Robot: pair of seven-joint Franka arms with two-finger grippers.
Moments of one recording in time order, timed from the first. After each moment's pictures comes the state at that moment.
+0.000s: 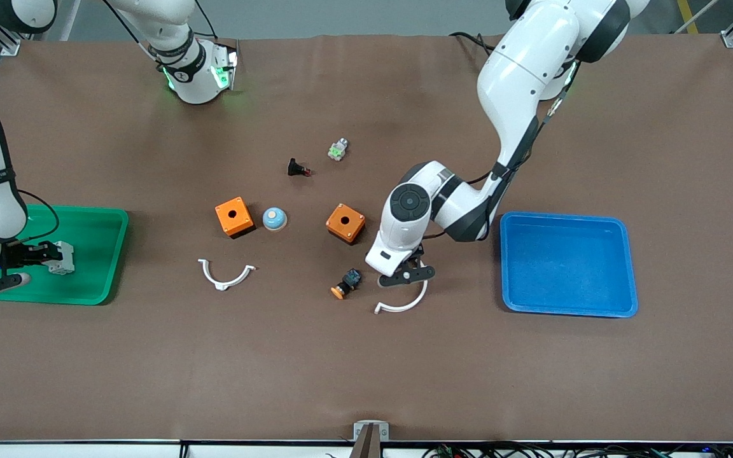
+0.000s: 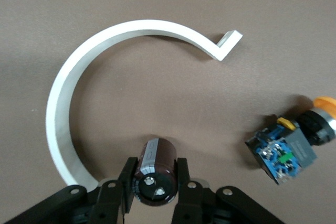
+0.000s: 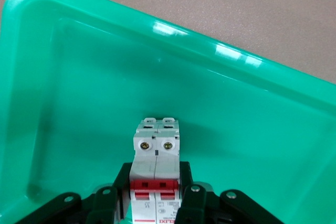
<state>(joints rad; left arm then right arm) -0.57 0.88 -0.14 -1.38 0.12 2.34 -0.93 -0.44 0.65 0.00 -1.64 -0.07 2.13 -0.70</state>
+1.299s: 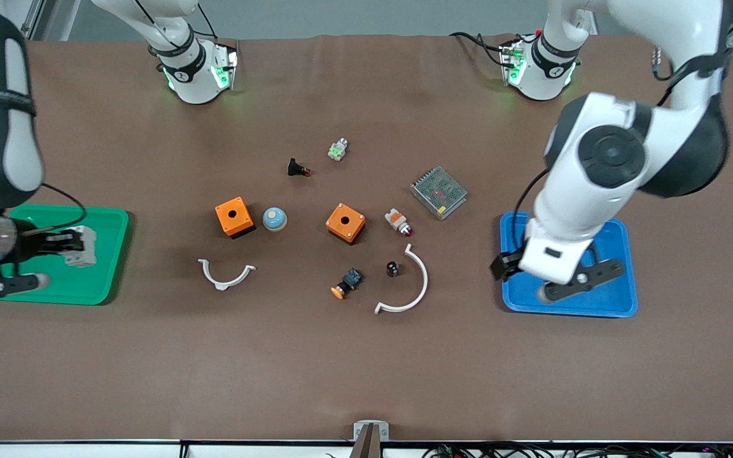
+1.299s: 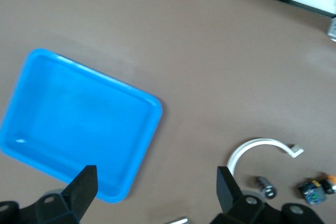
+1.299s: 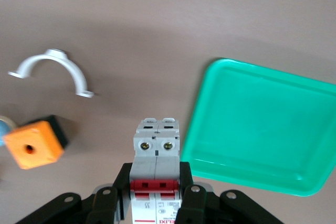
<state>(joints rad) -0.29 0.42 -0.09 -1.32 0.15 1.79 -0.71 -0.06 0.39 0.04 -1.46 -0.06 1.65 -0.19</state>
